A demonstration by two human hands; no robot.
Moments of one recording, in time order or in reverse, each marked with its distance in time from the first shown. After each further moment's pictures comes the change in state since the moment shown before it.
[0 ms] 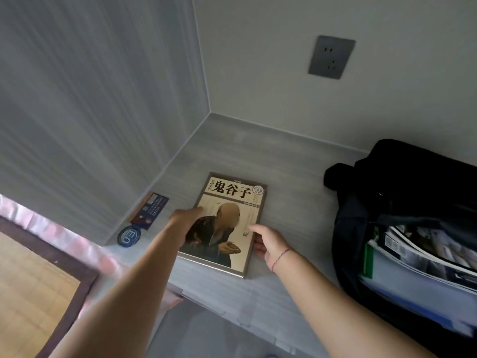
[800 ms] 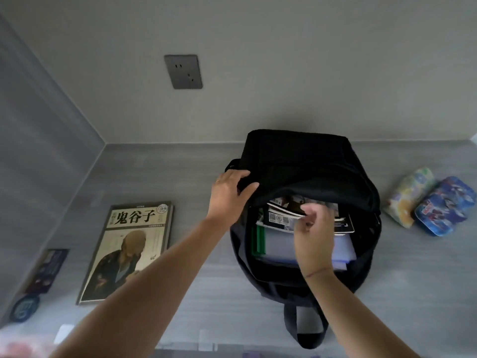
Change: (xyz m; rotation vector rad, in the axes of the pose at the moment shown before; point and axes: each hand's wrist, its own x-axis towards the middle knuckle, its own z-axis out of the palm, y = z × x) left_hand -0.162 0.105 0.269 0.481 -0.059 1.343; right_hand -0.130 -0.017 -0.238 -0.317 0.999 -0.829
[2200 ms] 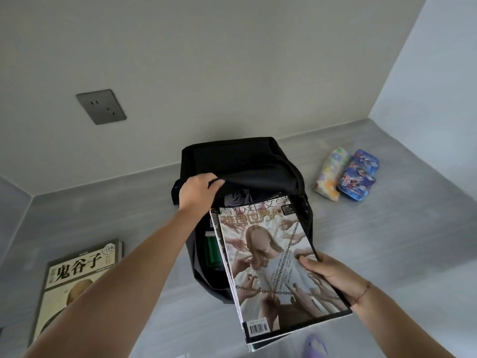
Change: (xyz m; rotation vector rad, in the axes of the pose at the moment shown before) left_hand 0.036 0.064 0.033 0.114 -0.150 0.067; right_hand -0.018 0.133 -0.130 0.664 -0.693 0.680
